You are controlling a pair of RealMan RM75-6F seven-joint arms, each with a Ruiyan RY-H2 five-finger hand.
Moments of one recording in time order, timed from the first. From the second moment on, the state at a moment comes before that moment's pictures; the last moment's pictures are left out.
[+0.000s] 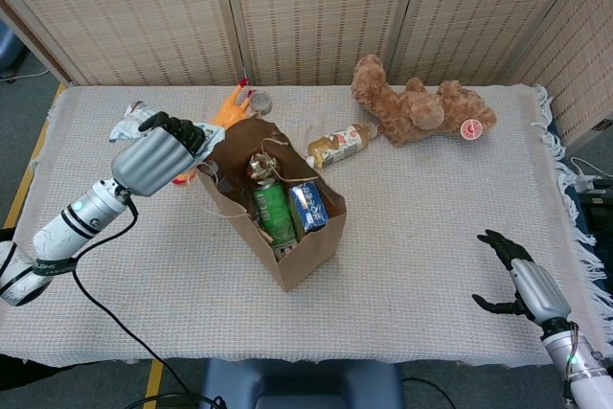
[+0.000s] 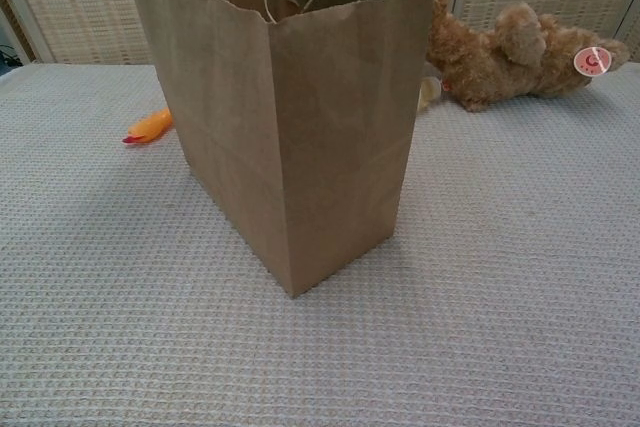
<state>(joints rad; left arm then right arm) -0.90 -1.10 -0.17 -1.27 1.74 1.17 0.65 0.20 -0.95 0.01 -1.86 -1.37 1.11 0.30</state>
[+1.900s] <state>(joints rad) -0.94 -1.29 -0.18 -1.48 1.88 1.26 0.66 0.22 -0.94 0.00 -1.86 -1.40 1.09 0.33</state>
